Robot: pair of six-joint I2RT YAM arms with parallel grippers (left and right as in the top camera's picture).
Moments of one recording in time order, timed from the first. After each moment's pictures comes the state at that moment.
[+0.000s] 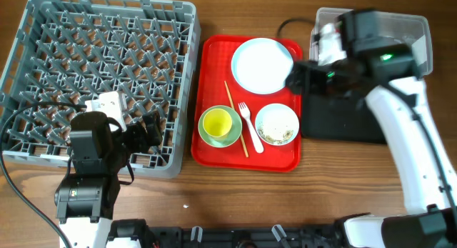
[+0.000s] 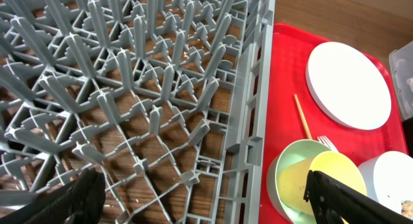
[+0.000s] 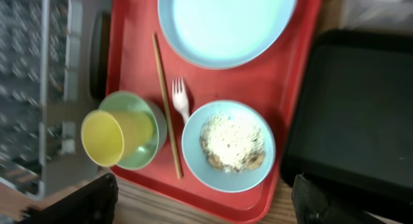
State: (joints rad) left arm 0.02 0.78 0.72 -0.65 0.12 -0.23; right arm 0.21 1.54 1.51 -1.17 -0.27 0.22
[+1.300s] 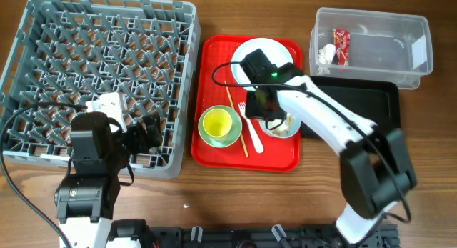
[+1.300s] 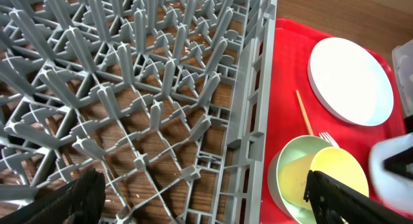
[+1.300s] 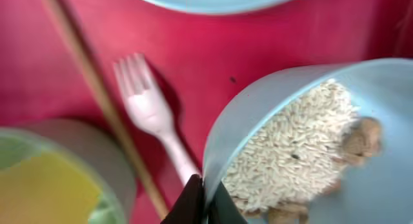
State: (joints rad) left arm 0.02 0.78 0.72 -0.66 0.12 -0.23; right arm 0.54 1.85 1.36 -0.92 -0.01 0.60
